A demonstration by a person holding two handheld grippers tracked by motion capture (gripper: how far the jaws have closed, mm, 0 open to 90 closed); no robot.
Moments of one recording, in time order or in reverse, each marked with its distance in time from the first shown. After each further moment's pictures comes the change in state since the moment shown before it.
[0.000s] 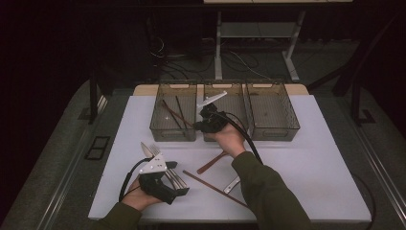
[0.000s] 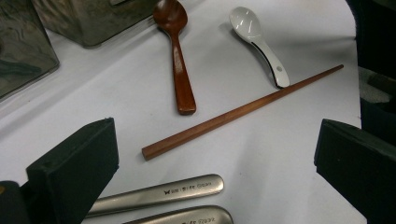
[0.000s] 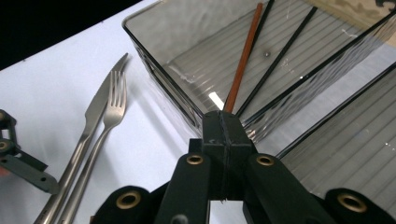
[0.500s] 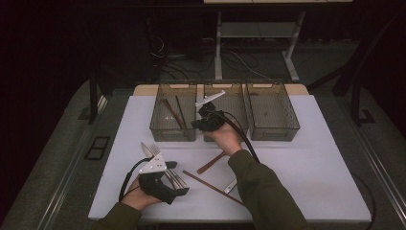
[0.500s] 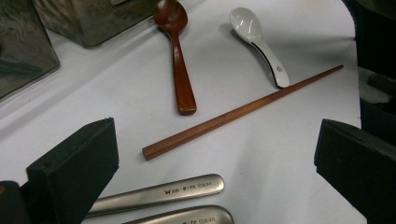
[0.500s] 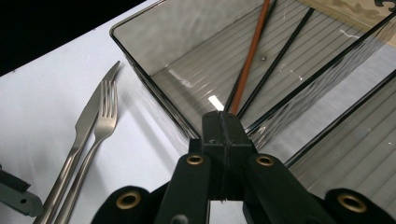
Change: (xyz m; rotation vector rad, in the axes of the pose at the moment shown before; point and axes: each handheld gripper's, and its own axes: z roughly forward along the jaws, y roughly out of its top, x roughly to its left) left arm 0.000 0.000 0.000 -0.003 -0.001 -0.001; right arm -0.005 0.003 0.010 -0.015 -0.011 0.019
